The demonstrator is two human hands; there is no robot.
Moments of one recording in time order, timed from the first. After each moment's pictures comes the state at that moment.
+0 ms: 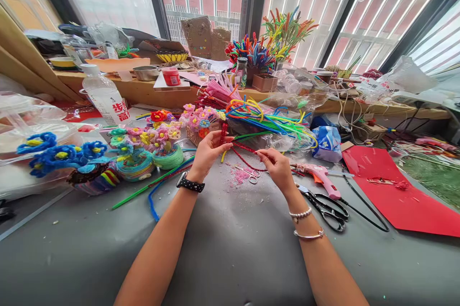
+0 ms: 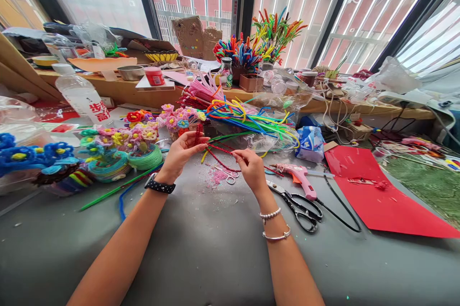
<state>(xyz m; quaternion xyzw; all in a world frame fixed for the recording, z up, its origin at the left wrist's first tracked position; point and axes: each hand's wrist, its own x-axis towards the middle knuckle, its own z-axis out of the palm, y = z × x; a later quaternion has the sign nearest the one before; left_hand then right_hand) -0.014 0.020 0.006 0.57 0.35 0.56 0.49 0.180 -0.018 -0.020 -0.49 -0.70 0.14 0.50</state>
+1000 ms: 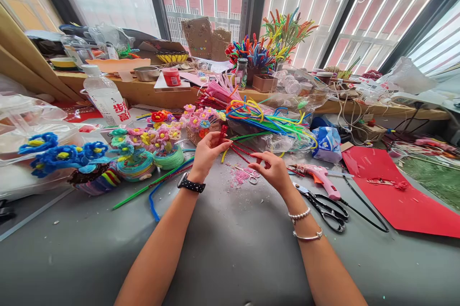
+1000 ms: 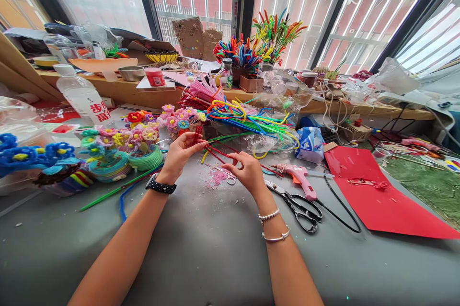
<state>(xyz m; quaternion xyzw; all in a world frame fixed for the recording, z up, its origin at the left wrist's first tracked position) -0.012 0.019 0.006 0.54 0.37 0.59 0.48 0.176 -0.020 -0.020 -0.50 -0.76 0.10 0.41</state>
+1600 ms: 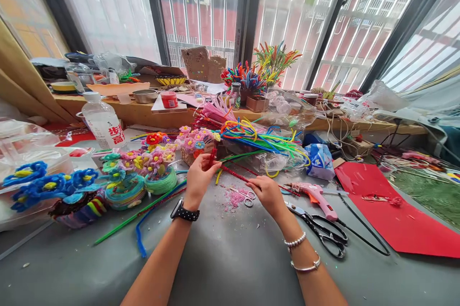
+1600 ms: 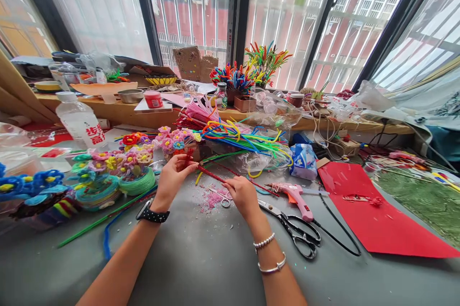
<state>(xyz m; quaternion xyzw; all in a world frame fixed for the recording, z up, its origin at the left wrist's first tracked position) -0.017 0.020 0.004 0.57 0.48 0.57 0.34 0.175 -0.012 -0.033 -0.53 -0.79 0.00 0.32</state>
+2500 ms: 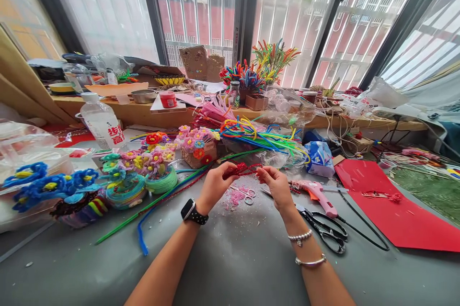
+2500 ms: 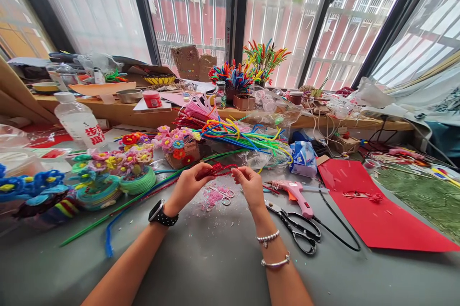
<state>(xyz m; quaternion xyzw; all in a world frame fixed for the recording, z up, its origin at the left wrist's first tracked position) 0.006 0.009 -0.006 0.74 0.40 0.44 0.31 0.176 -0.016 -0.018 -0.48 -0.48 0.40 0.62</state>
